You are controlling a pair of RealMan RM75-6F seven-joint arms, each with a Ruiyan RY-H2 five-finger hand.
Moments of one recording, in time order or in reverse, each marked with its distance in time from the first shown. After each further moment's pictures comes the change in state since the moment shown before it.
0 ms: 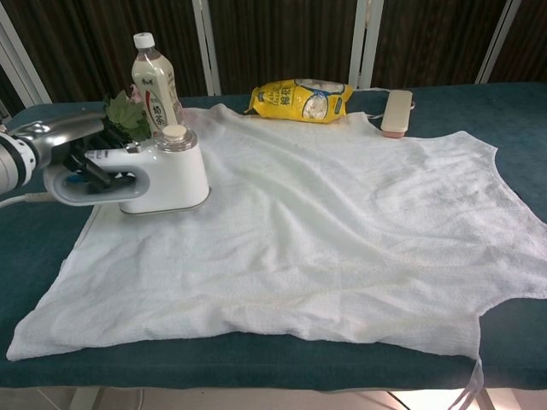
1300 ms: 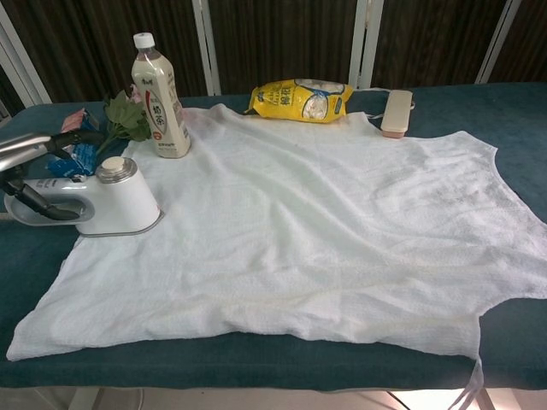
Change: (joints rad) left arm 0.108 -0.068 0.155 0.560 0.583 0.028 -0.655; right arm 0.005 -0.009 0.001 -0.008 0.009 -0.015 -0.026
